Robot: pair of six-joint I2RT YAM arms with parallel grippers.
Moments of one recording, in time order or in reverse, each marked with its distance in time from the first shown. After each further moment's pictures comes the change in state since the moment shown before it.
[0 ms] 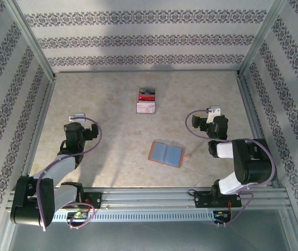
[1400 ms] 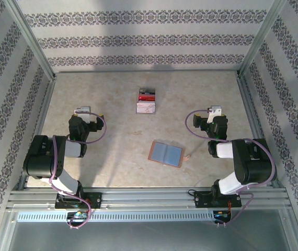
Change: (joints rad) left arm 0.059 0.470 0.082 0.528 0.220 0.027; right arm 0.004 0.000 0.000 0.000 0.053 0.000
